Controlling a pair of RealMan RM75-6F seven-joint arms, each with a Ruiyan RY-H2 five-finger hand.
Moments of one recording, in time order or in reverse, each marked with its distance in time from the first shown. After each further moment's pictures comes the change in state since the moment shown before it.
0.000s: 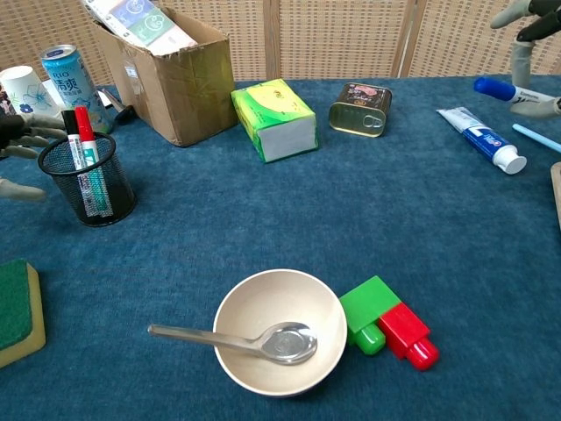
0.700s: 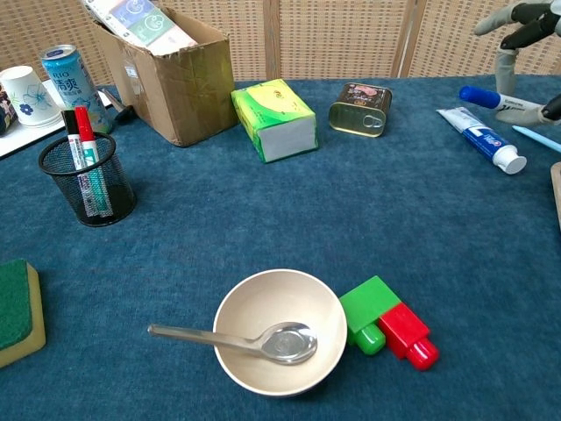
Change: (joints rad) left arm 0.247 0.251 0.033 -0.122 0.090 0.349 0.077; right arm 0.008 -0.025 -0.011 0.001 -0.022 0.003 -0.004
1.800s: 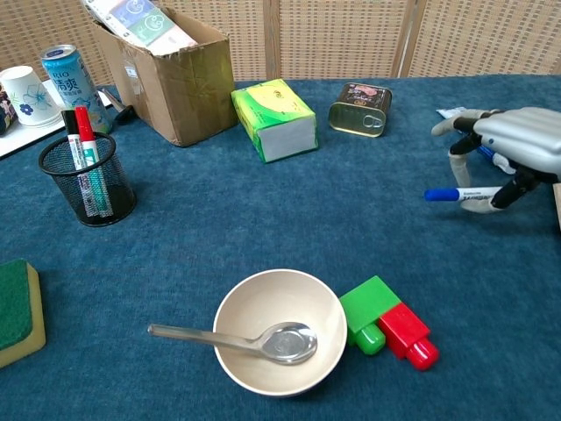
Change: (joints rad) left arm 0.252 0.218 0.077 -0.550 0.166 0.404 0.622; right arm 0.052 -0.211 -0.079 0.277 0.019 -0.147 -0.043
